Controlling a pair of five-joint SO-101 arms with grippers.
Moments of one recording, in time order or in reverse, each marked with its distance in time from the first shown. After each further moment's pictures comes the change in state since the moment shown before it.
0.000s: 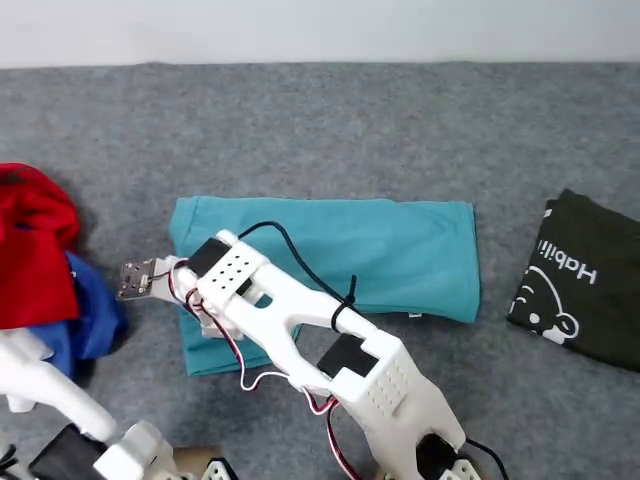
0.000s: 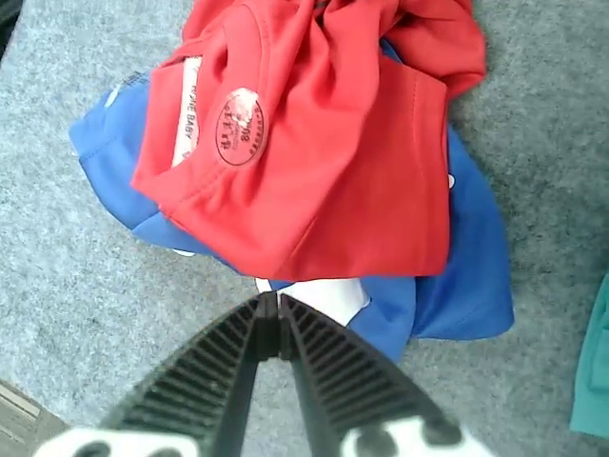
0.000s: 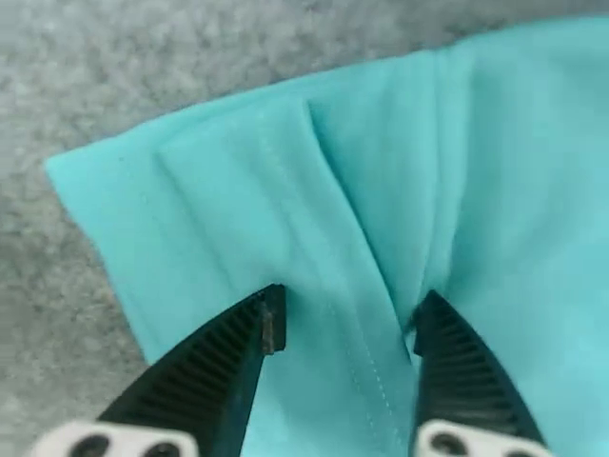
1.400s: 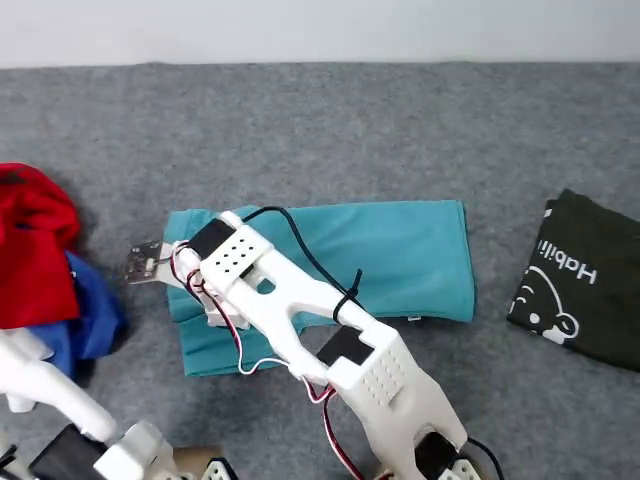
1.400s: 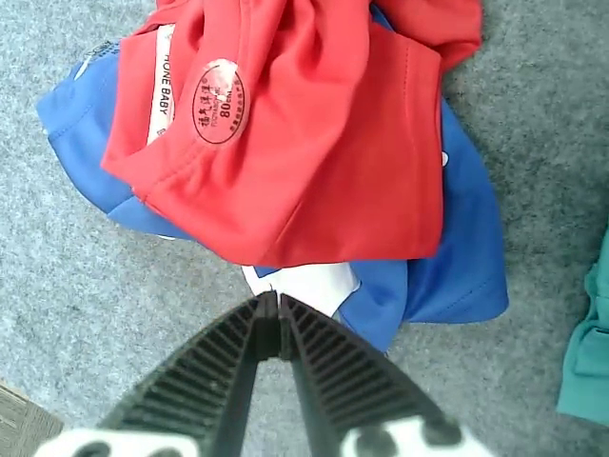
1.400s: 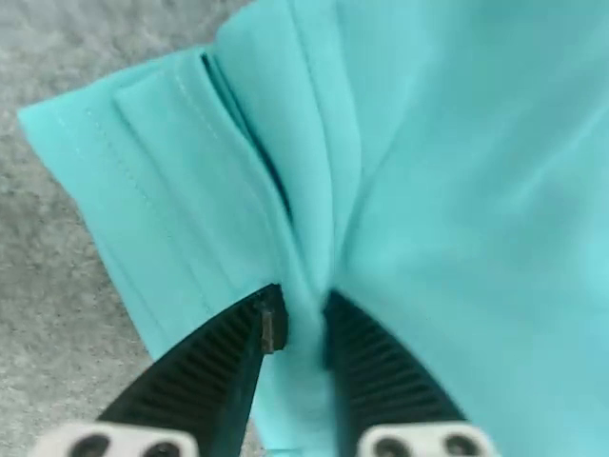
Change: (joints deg) left arm 0.0 -0.2 3.0 -0.1 0.0; right arm 2.5 3.2 -9.5 10.5 0.1
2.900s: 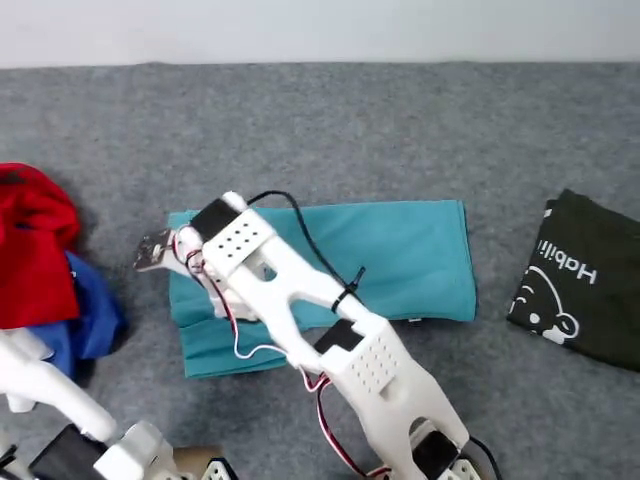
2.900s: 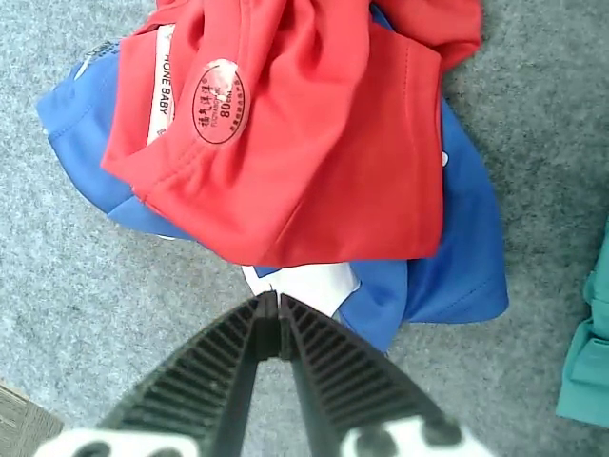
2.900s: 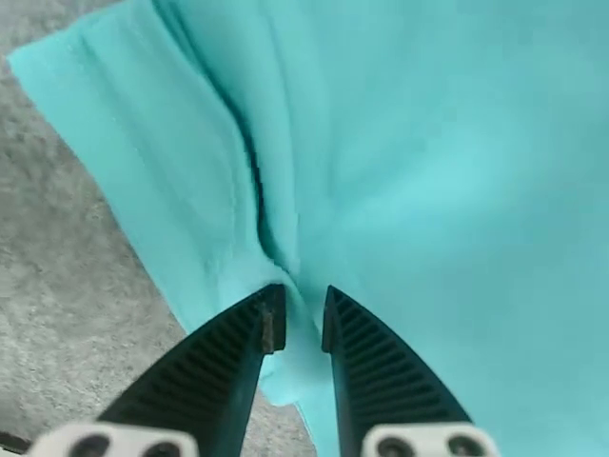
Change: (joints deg) left arm 0.0 0.0 0.0 0.0 0.0; right arm 1.8 6.8 -14.4 14.8 0.0
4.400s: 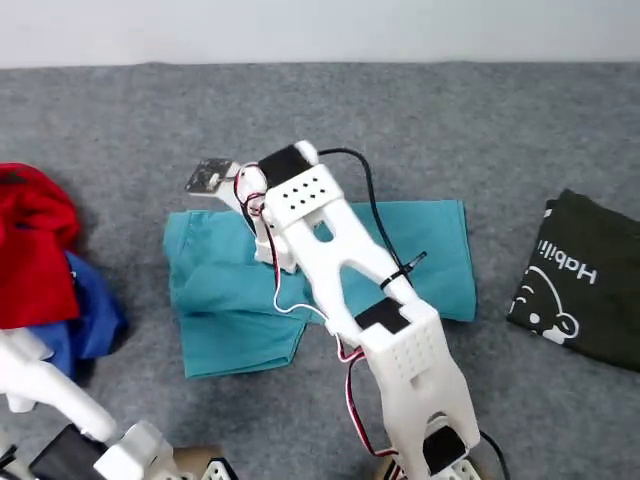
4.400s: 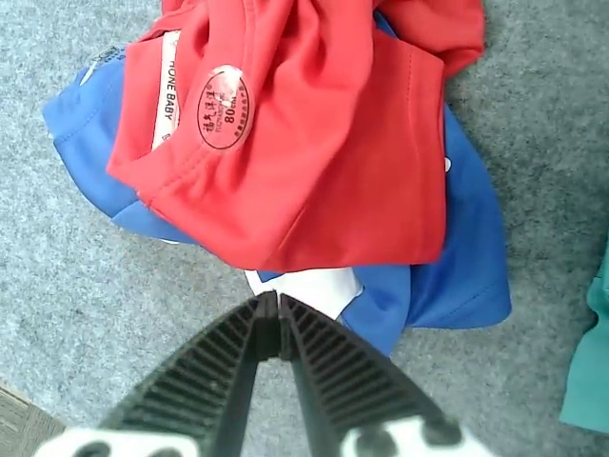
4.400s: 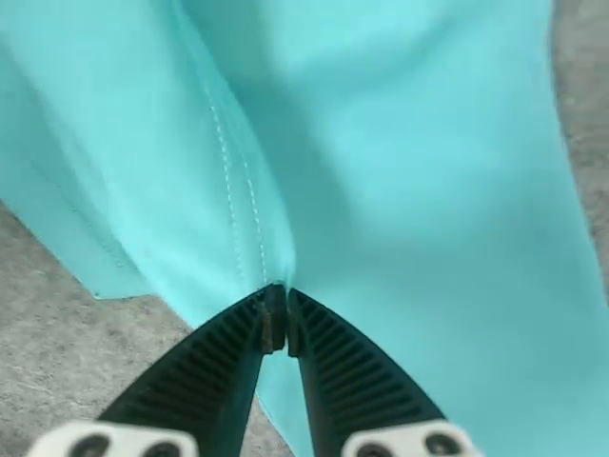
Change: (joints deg) left arm 0.2 0.0 0.0 -0.6 0.0; right arm 13.7 -5.9 0.0 -0.5 -1.5
